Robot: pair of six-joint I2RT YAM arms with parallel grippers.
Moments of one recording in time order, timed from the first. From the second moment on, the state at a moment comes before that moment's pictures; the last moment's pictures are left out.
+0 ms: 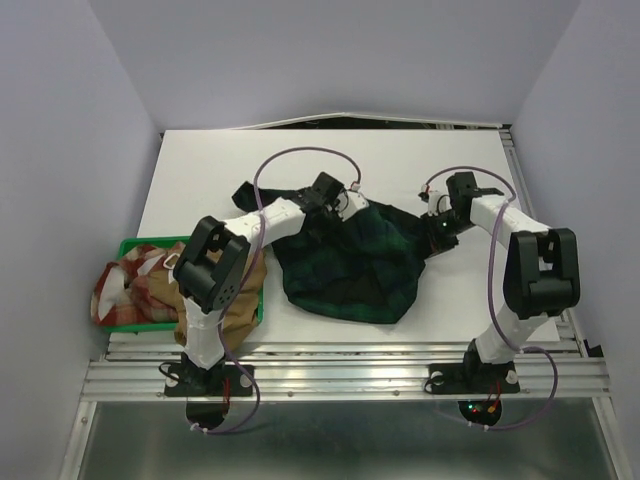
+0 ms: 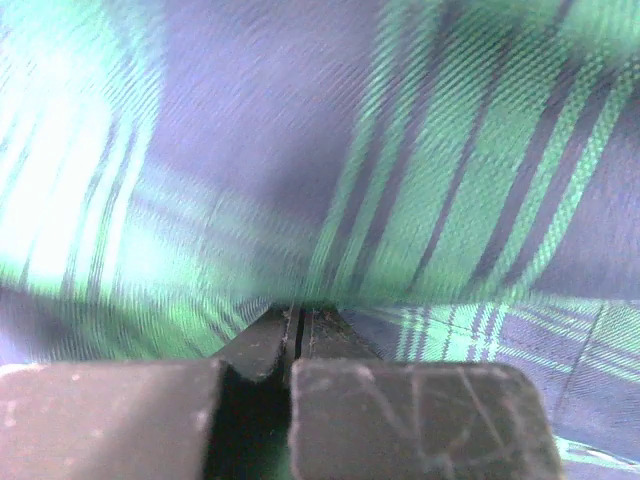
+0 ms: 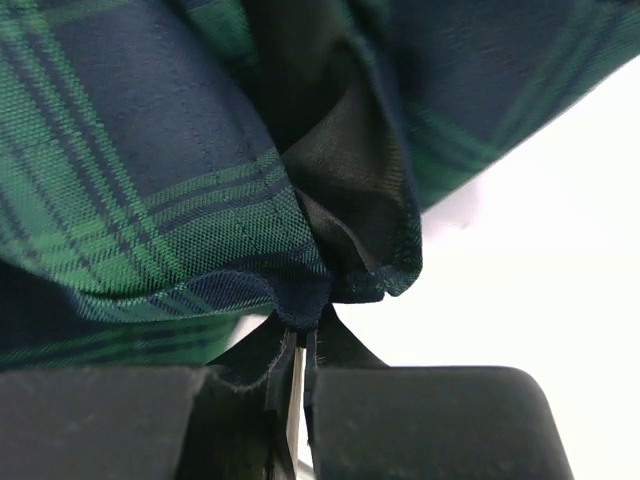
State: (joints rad) left arm -0.69 1.91 1.33 -0.44 -0.04 0.43; right arm 0.07 1.69 1.13 -0.79 -0.45 -0.18
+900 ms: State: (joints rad) left arm -0.49 1.70 1.42 -0.61 0.26 0.40; right arm 0.01 1.47 1.37 -1.00 -0.46 -0.34
